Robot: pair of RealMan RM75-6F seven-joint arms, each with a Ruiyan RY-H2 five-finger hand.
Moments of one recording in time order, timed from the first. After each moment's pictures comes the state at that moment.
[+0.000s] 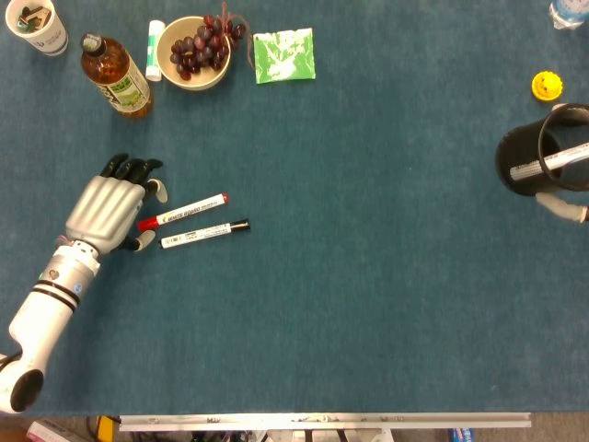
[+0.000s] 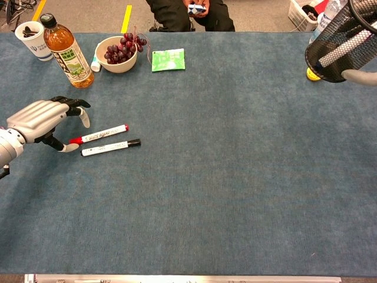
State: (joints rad) left arm -0.47 -1.48 -0.01 -1.33 1.37 0.99 0.11; right arm 0.31 -1.21 0.09 -1.59 -1.57 1.39 0.69
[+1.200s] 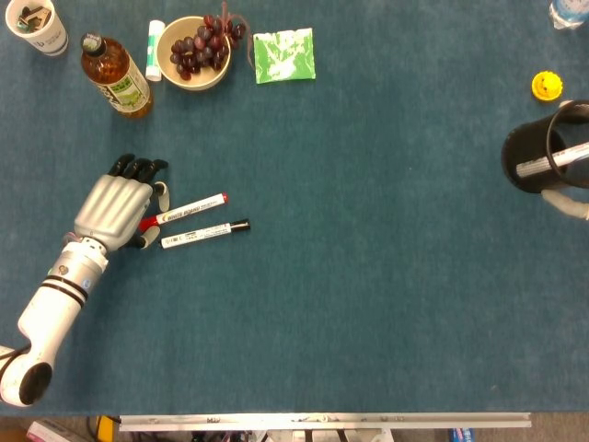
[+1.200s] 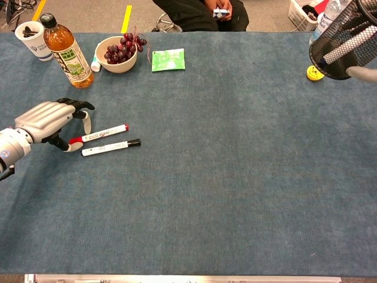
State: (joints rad) left arm -0.49 -1.50 -0.02 -1.32 1.33 0.95 0.14; right arm 0.30 -1.20 0.09 -1.58 -1.57 1.39 0.72
